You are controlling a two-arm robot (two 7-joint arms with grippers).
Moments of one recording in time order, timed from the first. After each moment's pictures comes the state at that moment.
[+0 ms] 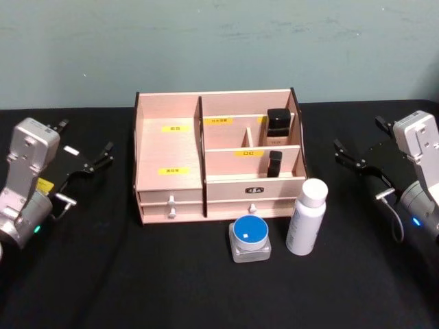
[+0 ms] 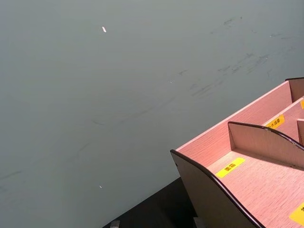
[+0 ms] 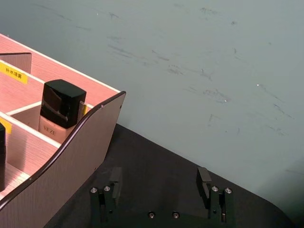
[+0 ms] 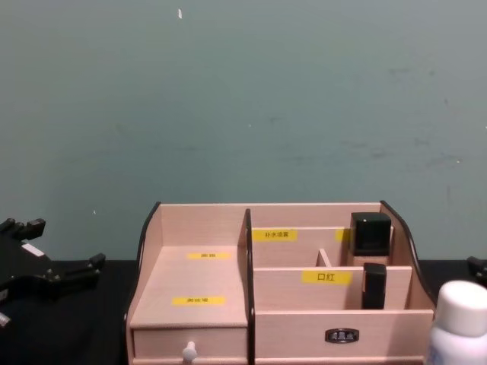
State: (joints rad) left arm -0.20 0.60 0.45 -1.41 -0.25 -0.12 0.03; right arm 0.20 0.60 -0.45 -1.41 0.25 -0.12 -0.03
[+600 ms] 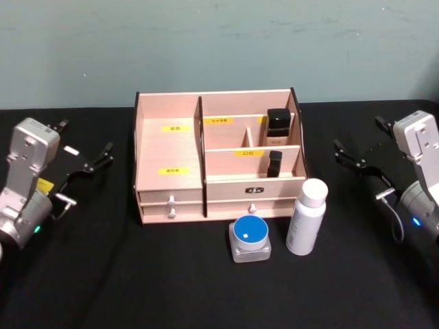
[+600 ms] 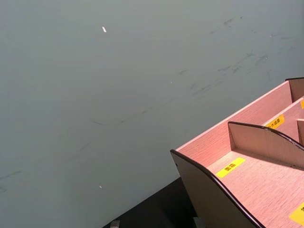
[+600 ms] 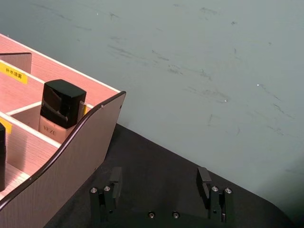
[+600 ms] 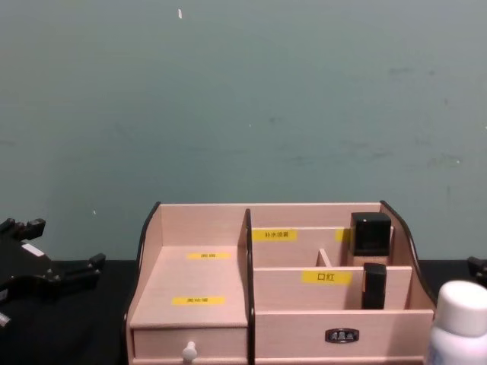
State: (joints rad) left arm -0.20 0.60 0.45 -1.41 -0.25 -0.12 0.03; right arm 0.20 0.60 -0.45 -1.41 0.25 -0.12 -0.03
